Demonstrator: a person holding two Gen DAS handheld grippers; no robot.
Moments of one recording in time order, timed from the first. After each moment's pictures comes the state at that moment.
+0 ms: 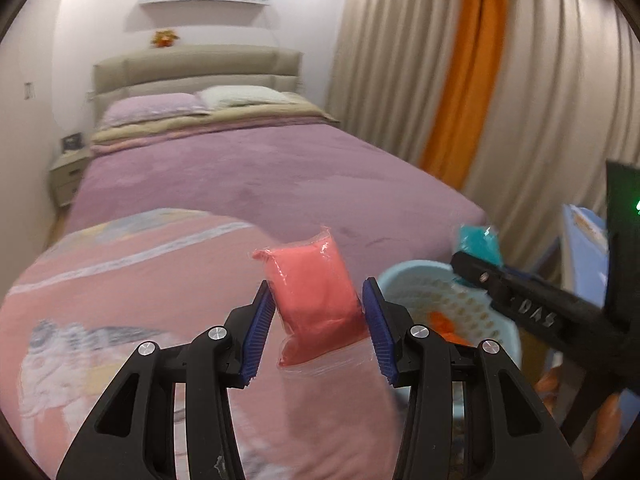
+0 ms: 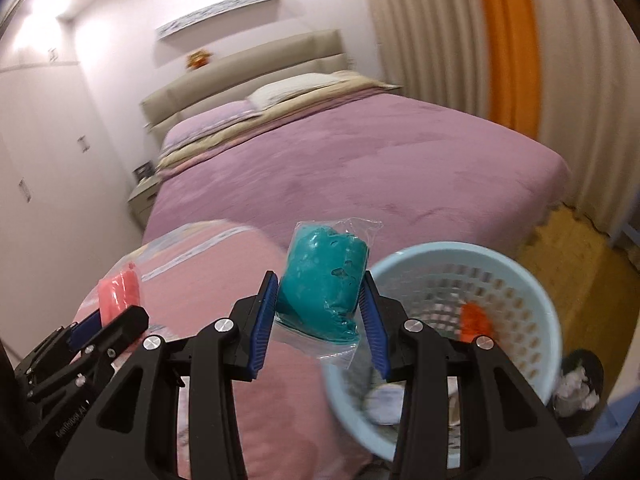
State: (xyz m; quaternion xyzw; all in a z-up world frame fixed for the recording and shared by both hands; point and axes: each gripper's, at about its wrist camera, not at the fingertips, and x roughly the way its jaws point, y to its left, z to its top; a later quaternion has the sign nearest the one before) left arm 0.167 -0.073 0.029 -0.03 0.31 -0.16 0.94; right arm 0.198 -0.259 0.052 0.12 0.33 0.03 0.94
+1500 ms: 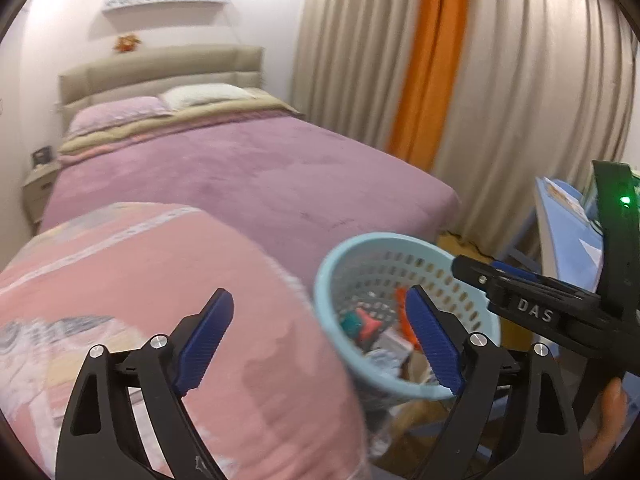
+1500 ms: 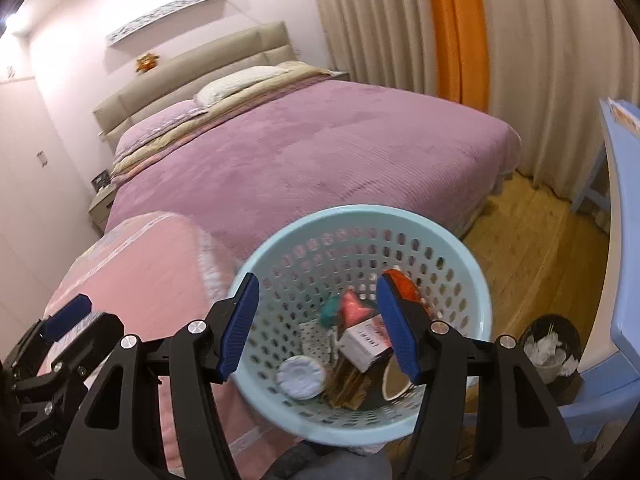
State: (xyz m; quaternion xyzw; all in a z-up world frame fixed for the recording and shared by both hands) left arm 0.142 -0.094 0.002 -0.01 0.30 -0.19 0.93; right arm 0.161 -0.325 0.011 0.13 0.35 -0.04 0.93
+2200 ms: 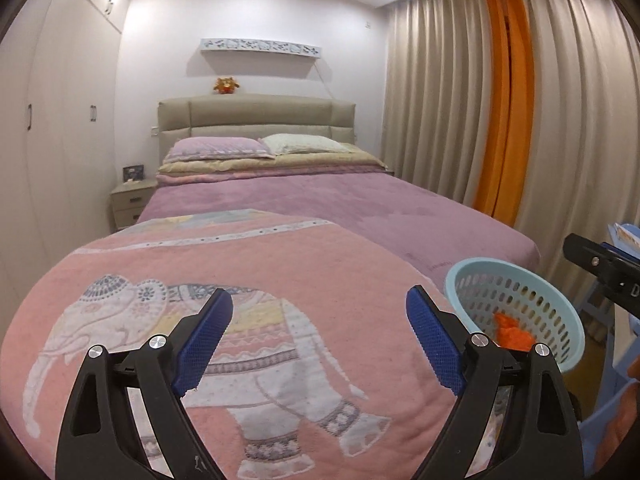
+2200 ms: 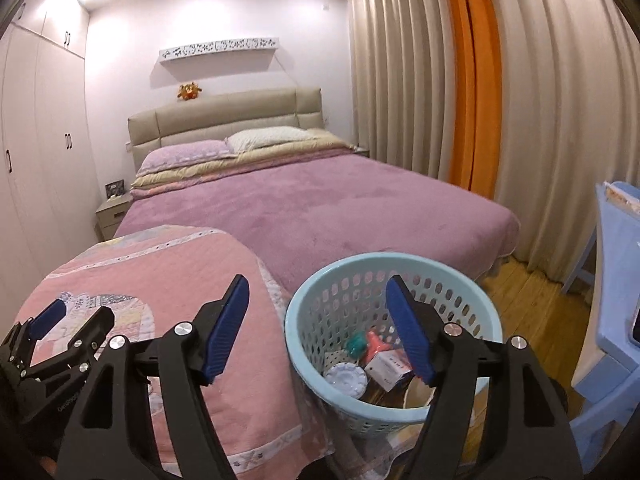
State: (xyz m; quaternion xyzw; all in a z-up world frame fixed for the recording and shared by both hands) left arm 0.091 -0.015 -0.033 -0.02 0.20 -0.04 0.98; right arm 0.098 -0.235 0.017 0.04 0.21 -0.04 0.98
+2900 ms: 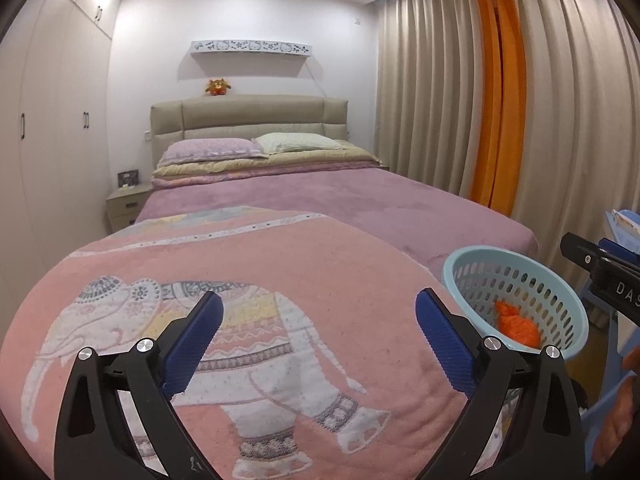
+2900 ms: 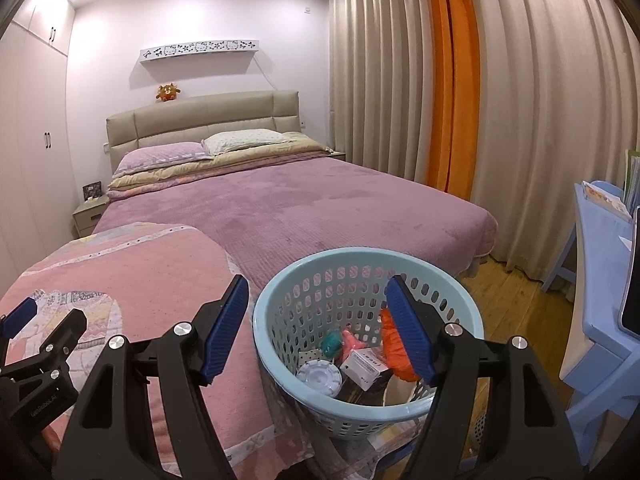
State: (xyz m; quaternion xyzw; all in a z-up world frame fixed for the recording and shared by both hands) left arm 0.086 -0.020 -0.044 0.00 0.20 -0.05 0.98; right arm 0.102 -0.245 0.004 0.03 0.21 -0.08 0.97
